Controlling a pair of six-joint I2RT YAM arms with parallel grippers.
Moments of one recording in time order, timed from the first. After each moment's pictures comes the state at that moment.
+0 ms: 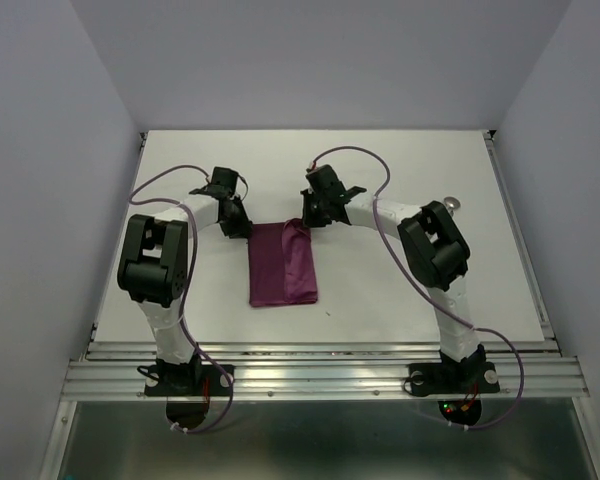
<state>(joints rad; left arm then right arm) -0.22 1.85 1.17 -0.43 0.06 -0.56 0.63 2.18 1.60 -0.26 -0.05 0.52</state>
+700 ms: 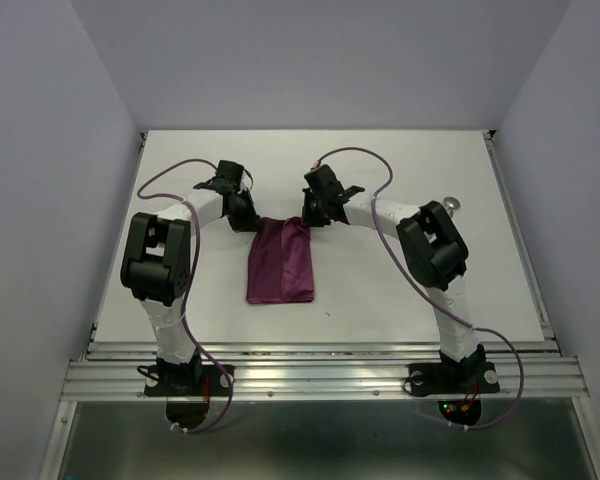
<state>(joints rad) -0.25 1.88 1.24 -0.44 0.15 -0.56 0.63 2.20 1.62 -0.29 0.02 0.63</state>
